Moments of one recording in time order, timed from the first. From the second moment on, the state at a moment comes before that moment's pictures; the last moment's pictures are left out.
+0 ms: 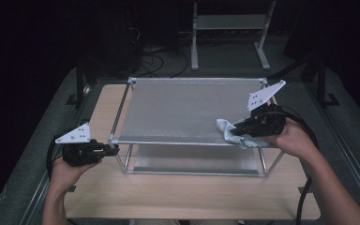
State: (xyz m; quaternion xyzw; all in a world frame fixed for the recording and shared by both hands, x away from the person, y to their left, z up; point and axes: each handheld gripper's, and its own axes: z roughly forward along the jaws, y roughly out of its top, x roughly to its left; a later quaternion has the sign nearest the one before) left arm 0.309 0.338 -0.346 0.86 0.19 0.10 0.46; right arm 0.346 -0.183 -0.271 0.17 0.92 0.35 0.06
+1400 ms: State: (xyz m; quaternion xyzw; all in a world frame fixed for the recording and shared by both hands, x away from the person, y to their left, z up) left arm 0.309 0.342 -0.347 0.86 0.18 0.10 0.46; right arm 0.392 -0.142 -0.266 0.17 0.93 0.32 0.04
